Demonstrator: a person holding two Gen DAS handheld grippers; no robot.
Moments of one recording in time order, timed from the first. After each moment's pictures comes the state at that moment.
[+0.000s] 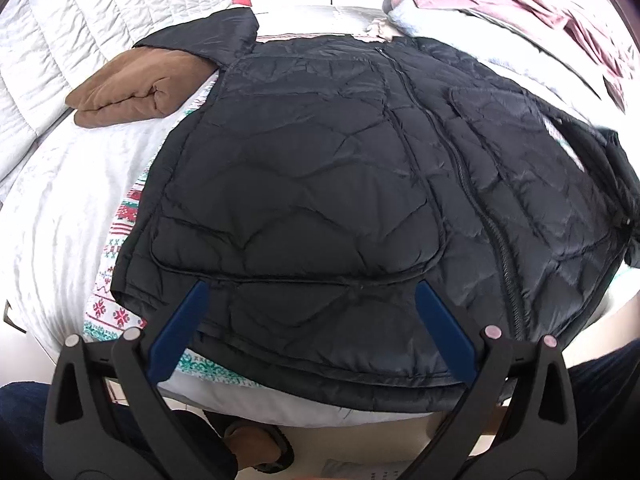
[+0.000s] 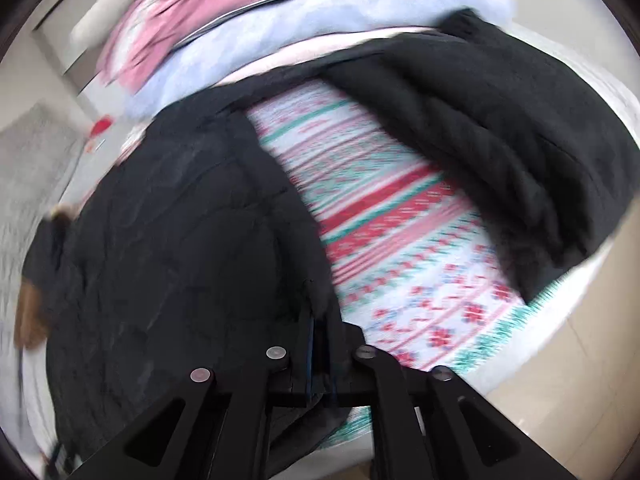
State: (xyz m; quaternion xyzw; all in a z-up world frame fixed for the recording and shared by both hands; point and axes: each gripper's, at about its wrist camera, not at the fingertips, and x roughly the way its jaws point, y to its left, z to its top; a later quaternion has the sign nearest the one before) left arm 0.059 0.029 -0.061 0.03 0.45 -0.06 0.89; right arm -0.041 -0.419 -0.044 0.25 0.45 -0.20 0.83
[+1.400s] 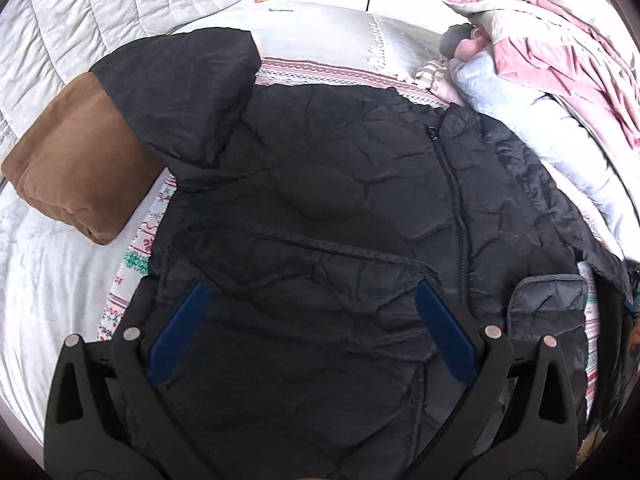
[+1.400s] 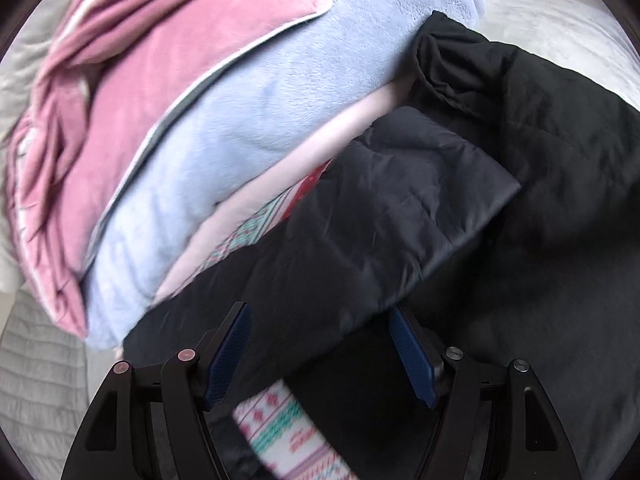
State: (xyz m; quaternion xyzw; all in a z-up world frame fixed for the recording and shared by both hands) left arm 0.307 0.004 -0.028 -0.04 0.47 -0.03 0.88; right arm 0.131 -0.681 -0.038 0.44 0.33 -0.30 0.78
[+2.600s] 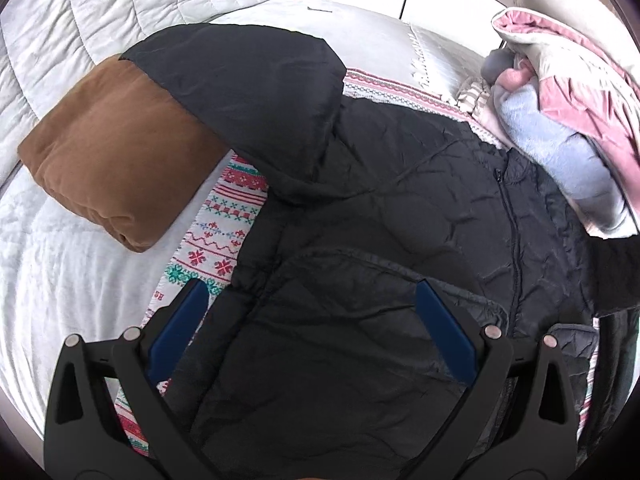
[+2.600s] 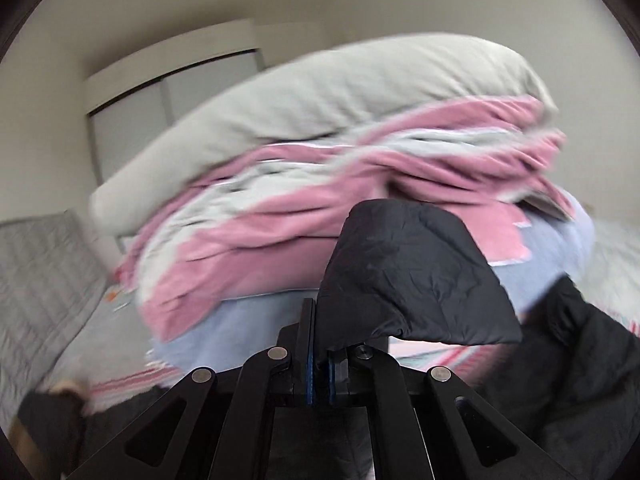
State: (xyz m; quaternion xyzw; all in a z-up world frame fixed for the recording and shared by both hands) left arm 0.331 0.060 -0.023 -0.08 0.48 0.00 0.88; right arm 0.193 -0.492 0.120 0.15 0.13 -0.24 0.95
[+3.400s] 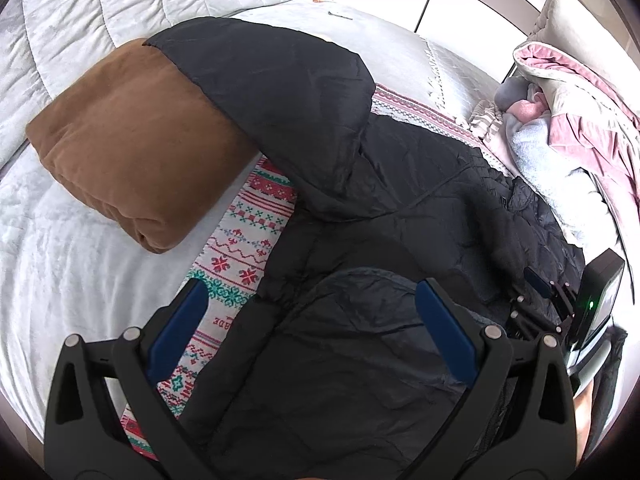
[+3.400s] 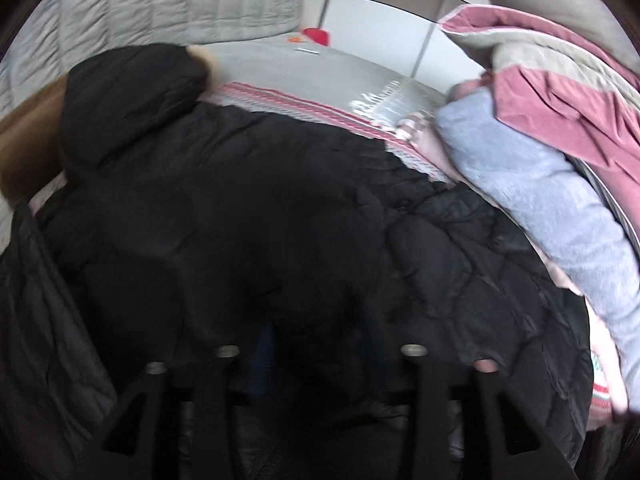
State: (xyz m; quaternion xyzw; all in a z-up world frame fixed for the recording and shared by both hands) left arm 0.335 0.093 -0.019 -0.12 0.47 0.02 0.87; right arm 0.343 -0.194 -0.082 -0.16 0.42 0.04 0.89
